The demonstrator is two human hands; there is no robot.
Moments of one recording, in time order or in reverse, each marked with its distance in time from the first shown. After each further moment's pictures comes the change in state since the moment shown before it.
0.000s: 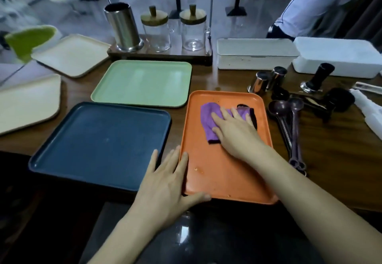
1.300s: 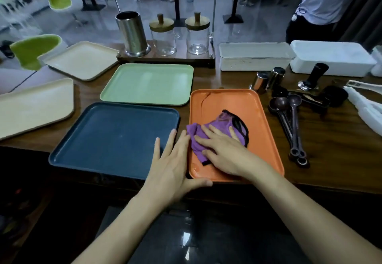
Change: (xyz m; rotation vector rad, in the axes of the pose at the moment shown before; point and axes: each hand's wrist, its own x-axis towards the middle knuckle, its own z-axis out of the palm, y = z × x) left_hand 0.004 -0.021 -0.001 -0.115 0.078 0.047; right_hand -0.051 -0.050 0.012 0.160 -0.085 -0.234
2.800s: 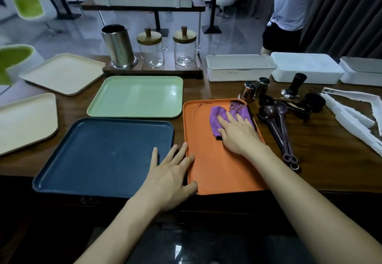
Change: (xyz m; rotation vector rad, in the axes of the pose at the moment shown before) left_hand 0.020 -0.015 -0.016 0.093 -0.223 0.090; right_hand 0.042 0.055 -0.025 -0.191 0.147 0.429
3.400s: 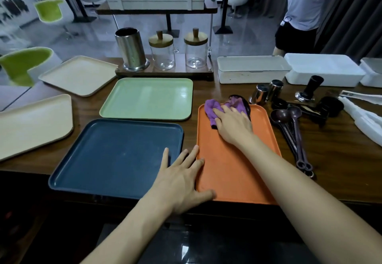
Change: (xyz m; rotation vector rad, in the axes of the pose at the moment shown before) left_hand -0.004 0.008 -0.011 0.034 -0.041 -0.021; right_hand 0.054 -0.025 0.002 0.037 0.149 -0.062
